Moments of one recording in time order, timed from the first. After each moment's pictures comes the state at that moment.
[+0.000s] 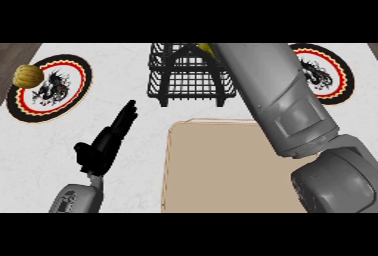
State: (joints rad) left arm -0.14 0.11 -0.10 -1.36 0.02 -0.09 -0.08; right arm -1.62 -0.02 -0.33 -0.28 0.24 -0.07 0.46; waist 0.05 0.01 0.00
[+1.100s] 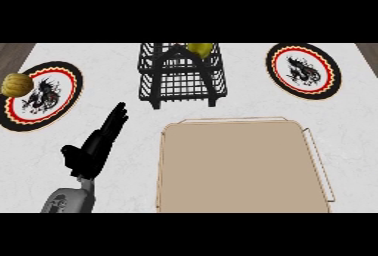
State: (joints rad) left arm -0.11 0.13 -0.06 -1.36 0.03 -0.11 -0.09; right arm -1.31 -0.50 -0.45 -0.50 0.17 -0.18 0.21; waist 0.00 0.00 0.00
